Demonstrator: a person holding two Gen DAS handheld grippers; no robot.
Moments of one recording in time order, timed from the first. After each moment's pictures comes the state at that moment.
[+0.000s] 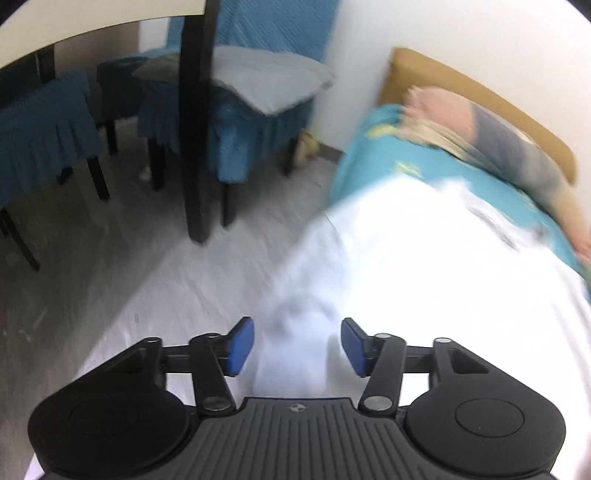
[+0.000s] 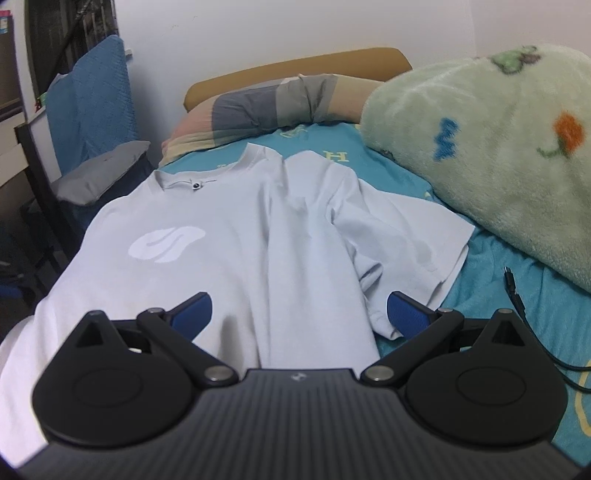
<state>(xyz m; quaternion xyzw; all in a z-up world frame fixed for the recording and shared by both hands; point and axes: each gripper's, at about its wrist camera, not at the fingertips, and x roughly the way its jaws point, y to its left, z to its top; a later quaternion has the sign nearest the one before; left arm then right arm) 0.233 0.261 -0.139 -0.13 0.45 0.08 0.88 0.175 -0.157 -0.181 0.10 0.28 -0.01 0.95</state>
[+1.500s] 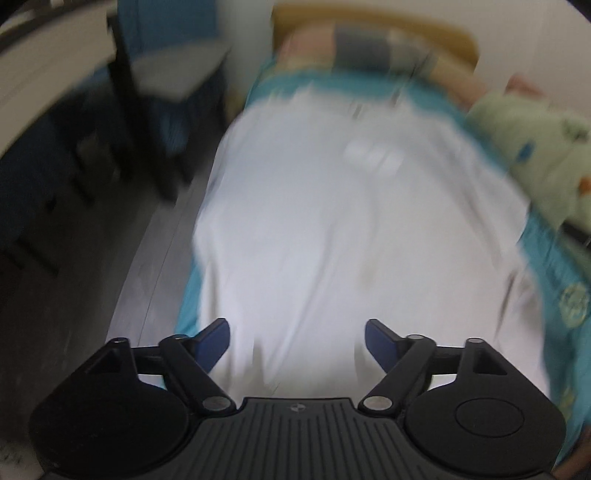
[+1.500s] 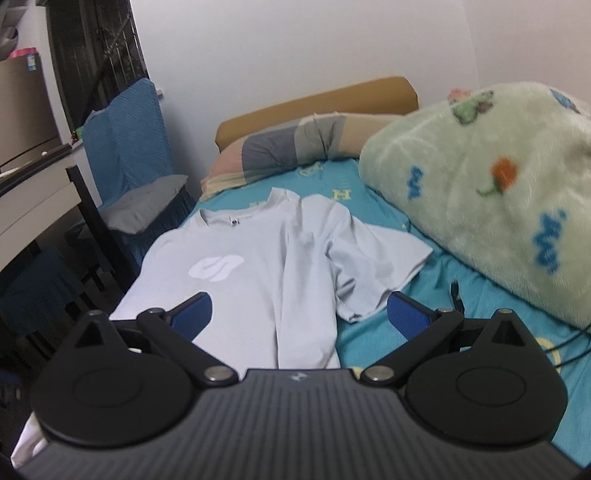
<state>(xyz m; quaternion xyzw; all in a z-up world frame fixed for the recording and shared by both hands) 0.066 0.063 0.067 0.01 0.44 0.00 0.90 0.072 -0.200 -0.105 0.14 0.24 0.03 0.96</state>
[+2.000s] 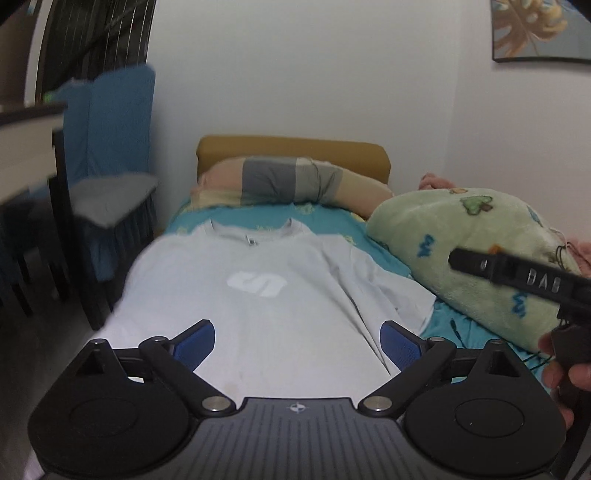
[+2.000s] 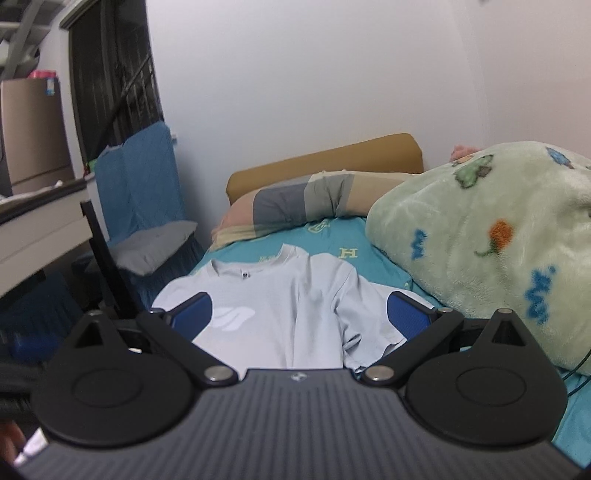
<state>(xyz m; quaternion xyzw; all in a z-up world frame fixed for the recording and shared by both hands) 0.042 -0.008 0.024 -0.01 0.27 -0.09 0.96 0.056 -0.194 -0.081 0.13 0.16 0.02 0.98</state>
